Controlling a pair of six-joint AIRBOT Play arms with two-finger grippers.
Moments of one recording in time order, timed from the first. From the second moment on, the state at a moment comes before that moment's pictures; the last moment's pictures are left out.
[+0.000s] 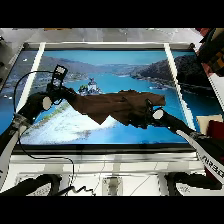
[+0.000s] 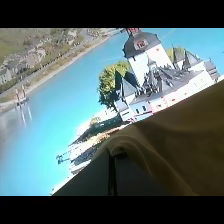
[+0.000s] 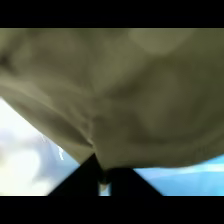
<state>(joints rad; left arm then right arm) -0.17 -1.24 0.98 1.54 -0.39 -1.18 0.31 -1.41 0.76 -0.75 0.59 1.61</state>
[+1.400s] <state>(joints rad) 0.13 -0.41 0.98 1.57 -0.03 -1.18 -0.06 -0.55 1.49 -1.15 0.76 1.40</state>
